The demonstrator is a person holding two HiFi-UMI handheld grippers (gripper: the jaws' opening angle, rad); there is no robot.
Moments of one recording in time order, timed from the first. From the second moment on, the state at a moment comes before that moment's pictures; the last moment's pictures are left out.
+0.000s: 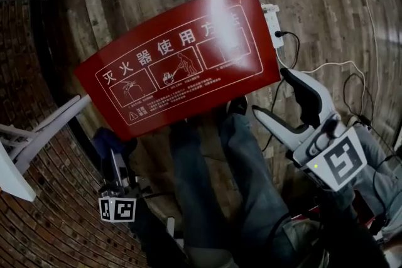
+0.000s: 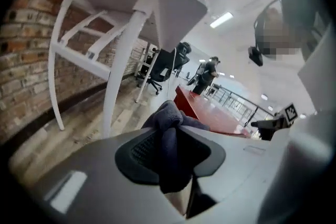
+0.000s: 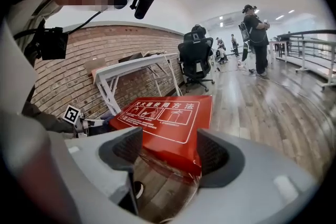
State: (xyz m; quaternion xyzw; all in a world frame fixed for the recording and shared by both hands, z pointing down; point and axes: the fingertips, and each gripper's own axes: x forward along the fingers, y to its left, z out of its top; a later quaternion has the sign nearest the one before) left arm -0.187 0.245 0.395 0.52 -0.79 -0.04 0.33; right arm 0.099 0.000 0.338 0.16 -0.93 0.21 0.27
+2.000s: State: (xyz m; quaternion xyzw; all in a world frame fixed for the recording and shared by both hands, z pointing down) left arm -0.227 0.150 0.568 0.55 -0.65 -0.20 0.48; right arm -0.015 0.024 0.314 0.25 -0.93 0.16 0.23
